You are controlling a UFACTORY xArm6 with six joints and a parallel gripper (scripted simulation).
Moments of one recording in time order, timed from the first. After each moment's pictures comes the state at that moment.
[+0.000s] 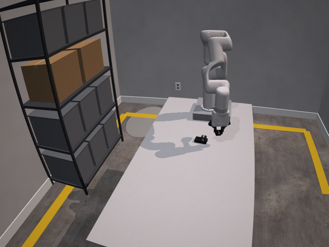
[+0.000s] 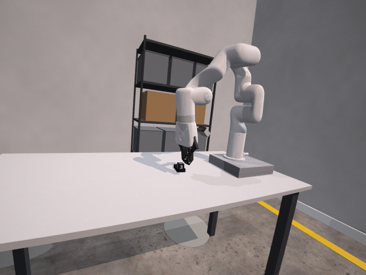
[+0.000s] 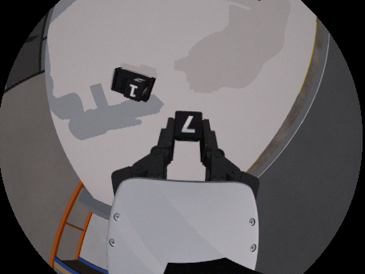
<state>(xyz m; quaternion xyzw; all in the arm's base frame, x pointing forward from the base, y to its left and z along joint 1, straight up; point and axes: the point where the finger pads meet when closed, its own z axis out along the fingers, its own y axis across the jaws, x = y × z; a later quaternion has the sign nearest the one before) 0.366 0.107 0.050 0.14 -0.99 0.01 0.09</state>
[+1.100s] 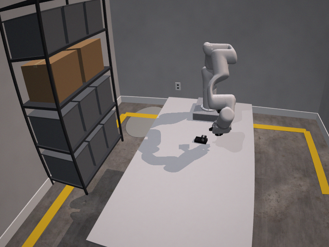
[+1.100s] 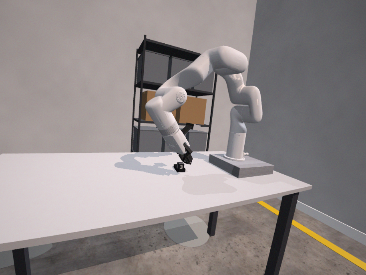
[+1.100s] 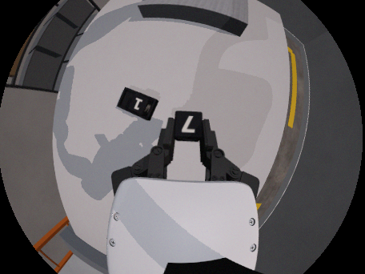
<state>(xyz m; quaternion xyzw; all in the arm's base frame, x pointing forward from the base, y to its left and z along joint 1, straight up) 0.375 0.110 0.045 0.13 -0.93 0.05 0.34</state>
